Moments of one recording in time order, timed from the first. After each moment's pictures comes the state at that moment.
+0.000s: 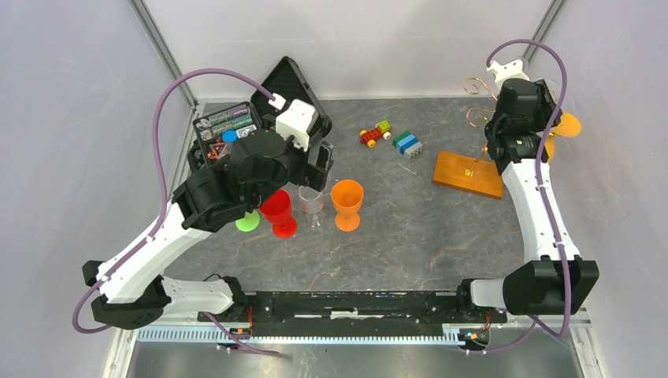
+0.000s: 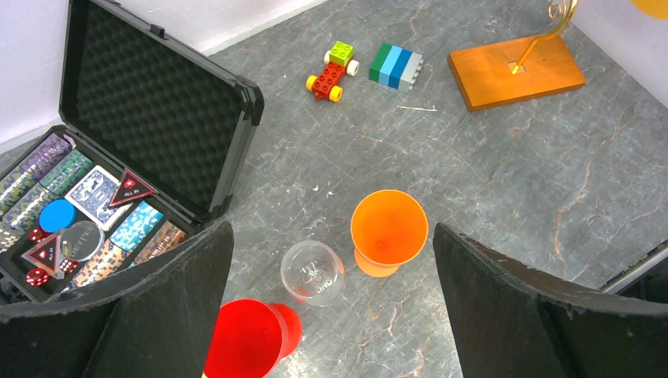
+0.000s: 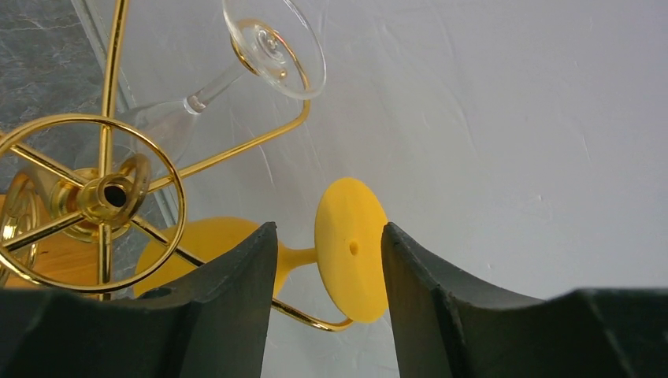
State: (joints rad) left arm -1.00 1.17 1.61 -0.81 -0.47 -0.14; right arm -0.01 1.32 1.35 -0.30 0.81 -0.71
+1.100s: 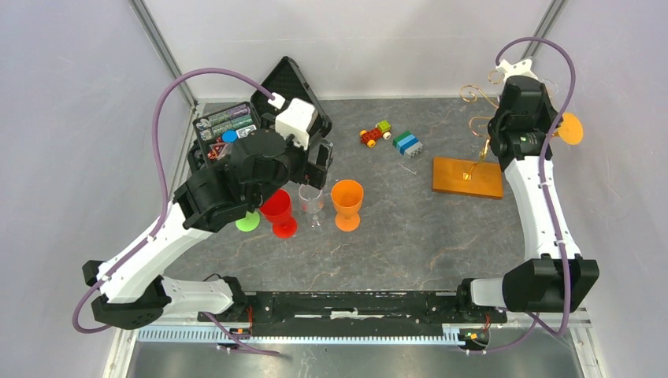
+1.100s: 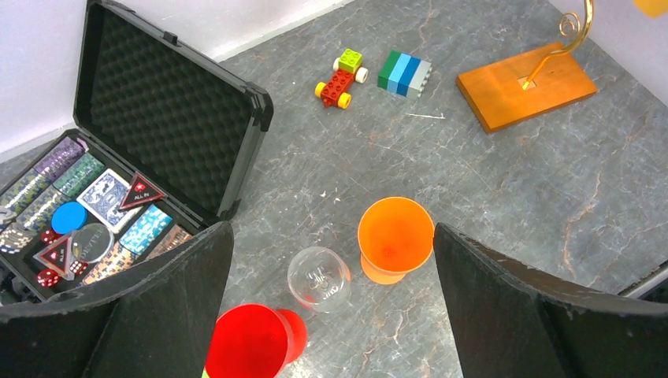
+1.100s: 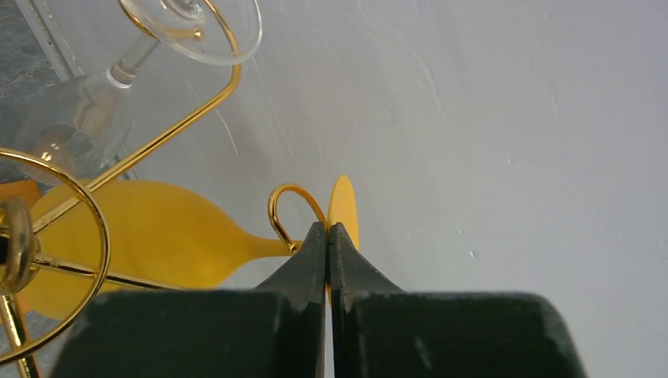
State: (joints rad) left arm -1.00 1.17 1.61 -0.79 -0.49 -0.13; right arm -0.04 1.34 1.39 -0.36 0.91 -0.69
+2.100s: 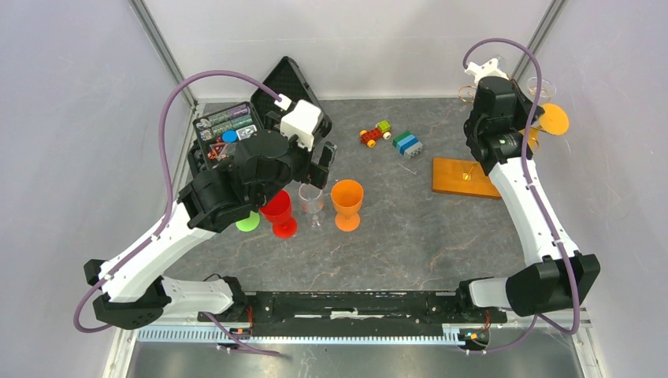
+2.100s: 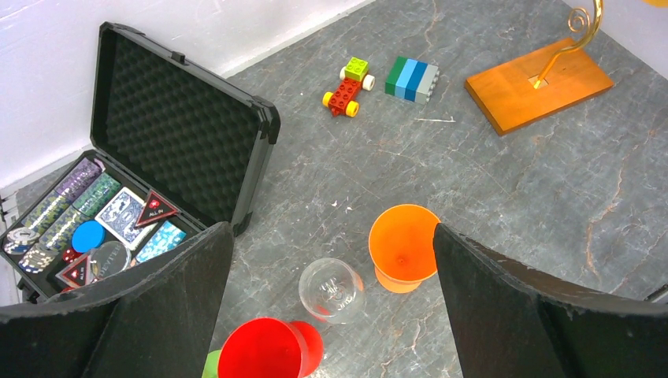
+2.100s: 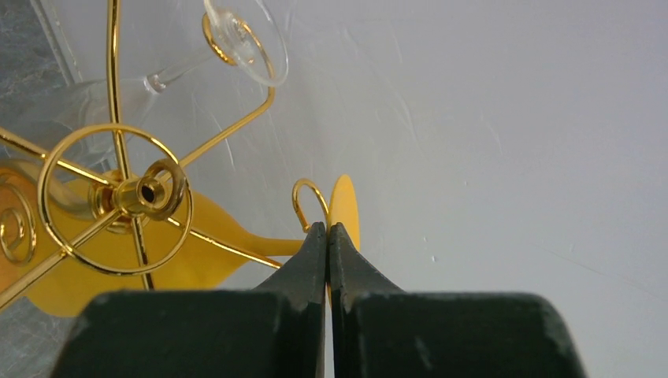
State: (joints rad) left arm -1.00 1.17 1.57 -0.73 -0.50 -0.05; right arm 0.15 1.34 1.39 -0.32 1.04 -0.83
